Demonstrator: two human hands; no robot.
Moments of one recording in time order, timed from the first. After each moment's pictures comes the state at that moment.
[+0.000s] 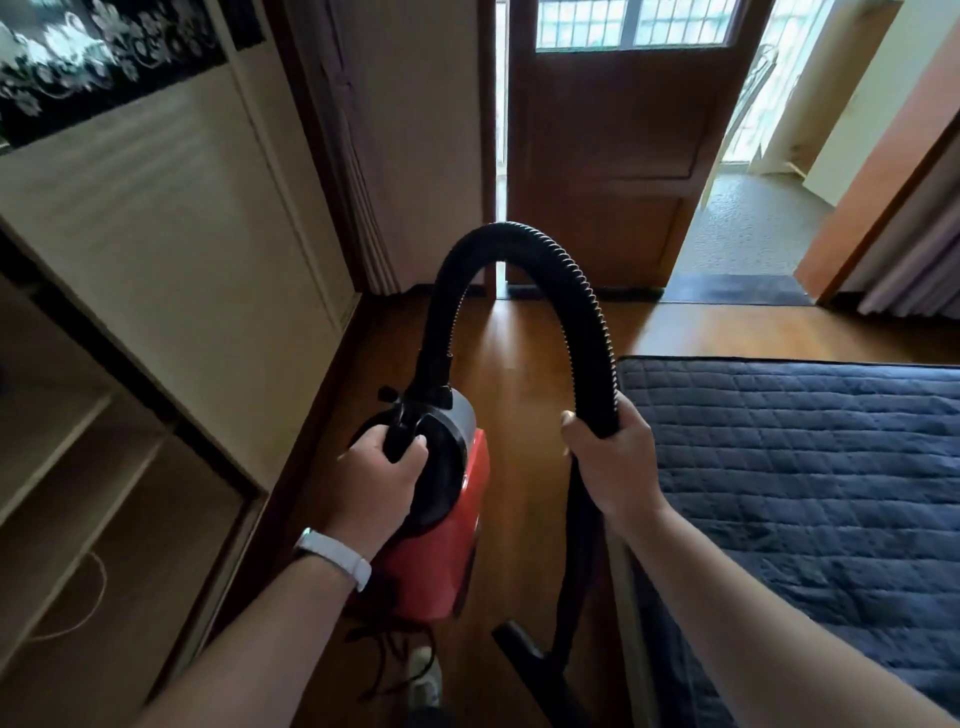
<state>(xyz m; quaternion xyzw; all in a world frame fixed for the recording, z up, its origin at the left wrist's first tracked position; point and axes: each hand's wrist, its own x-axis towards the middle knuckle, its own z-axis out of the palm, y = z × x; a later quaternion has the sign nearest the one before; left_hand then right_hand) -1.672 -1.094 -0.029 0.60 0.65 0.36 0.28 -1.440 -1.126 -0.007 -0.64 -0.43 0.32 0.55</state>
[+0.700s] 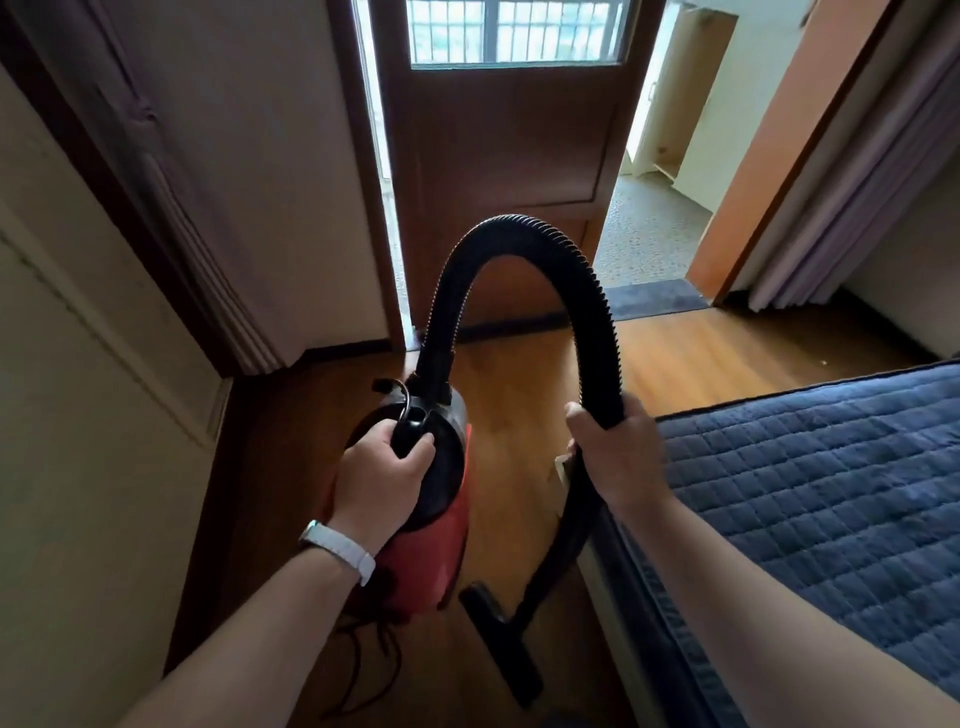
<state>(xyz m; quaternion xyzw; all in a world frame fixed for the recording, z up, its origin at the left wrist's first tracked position) -1.578 -0.654 -0.034 0.67 0.55 0.31 0.38 -1.367 -0.750 0.002 -0.74 -0.32 0.23 0.54</state>
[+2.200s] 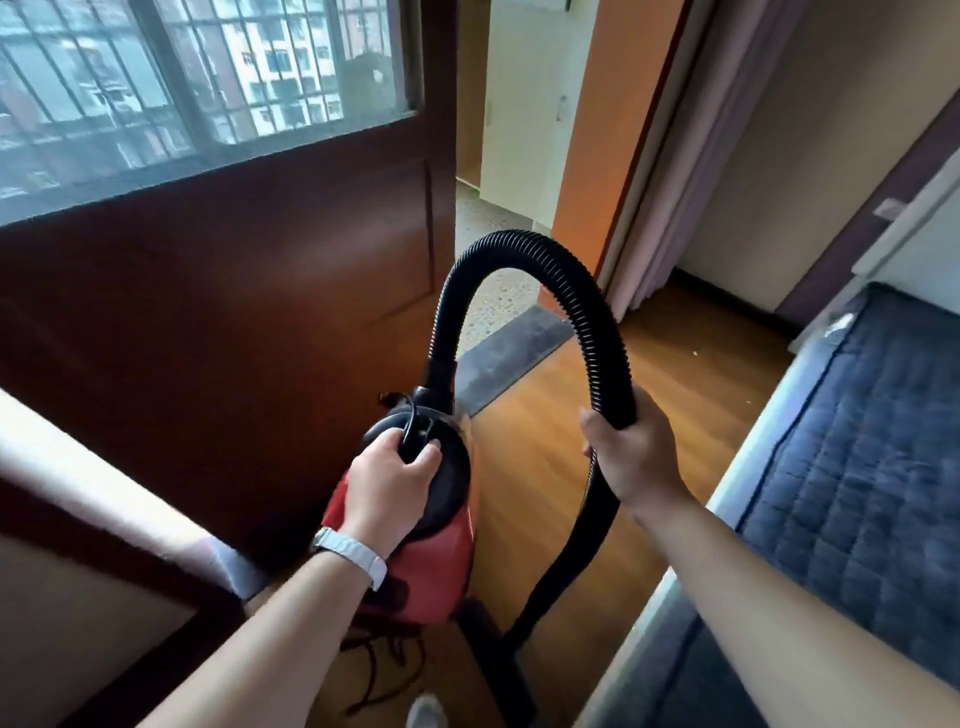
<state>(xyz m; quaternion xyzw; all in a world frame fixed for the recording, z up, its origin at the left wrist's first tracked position) -1.028 0.007 -0.055 0.77 0.40 0.15 0.48 -0.892 -0.191 -0.017 -0.81 -0.16 0.04 0.57</state>
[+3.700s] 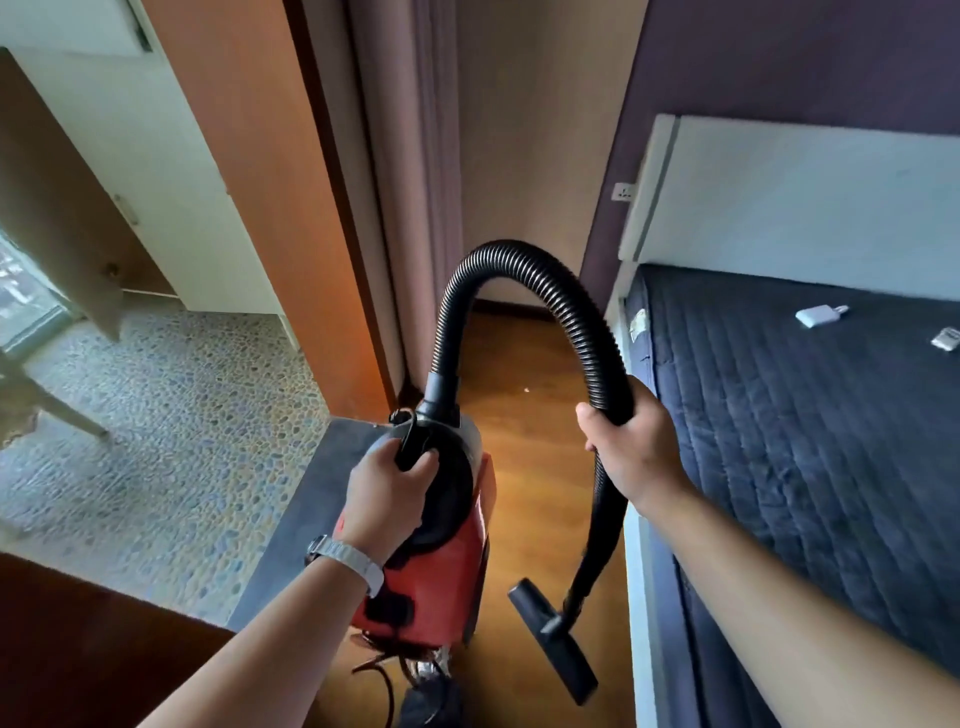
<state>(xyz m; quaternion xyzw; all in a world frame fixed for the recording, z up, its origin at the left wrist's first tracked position) -0.300 -0.036 -0.073 0.84 0.14 -0.01 0.52 -0.296 -0.281 -0.026 -0.82 0.10 -0.13 0.54</state>
